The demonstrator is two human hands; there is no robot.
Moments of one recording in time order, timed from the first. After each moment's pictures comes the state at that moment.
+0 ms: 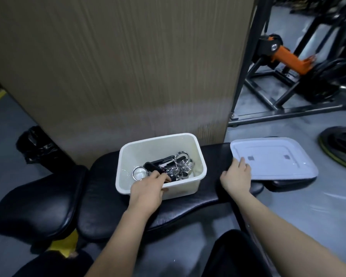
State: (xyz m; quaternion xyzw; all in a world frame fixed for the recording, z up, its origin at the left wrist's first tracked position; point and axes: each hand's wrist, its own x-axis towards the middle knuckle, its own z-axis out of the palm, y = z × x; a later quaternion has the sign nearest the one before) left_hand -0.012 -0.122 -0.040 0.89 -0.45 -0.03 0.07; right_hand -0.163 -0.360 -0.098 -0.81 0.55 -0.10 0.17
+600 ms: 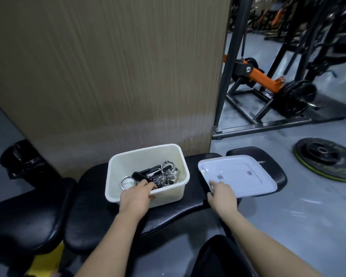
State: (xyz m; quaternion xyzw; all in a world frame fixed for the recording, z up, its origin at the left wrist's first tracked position) left_hand -0.020 -0.123 -0.034 0.90 -0.43 -0.03 0.05; right_hand -0.209 -0.331 -0.085 -0.88 0.44 -0.10 0.16
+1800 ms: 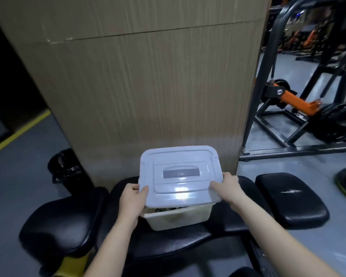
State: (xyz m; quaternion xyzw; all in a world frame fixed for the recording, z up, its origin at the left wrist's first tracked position) left_hand 0.016 -0.071 0.033 0.81 -0.02 -0.13 0.57; right_hand -0.130 -0.315 0.032 -0.76 0.45 -0.09 0.46
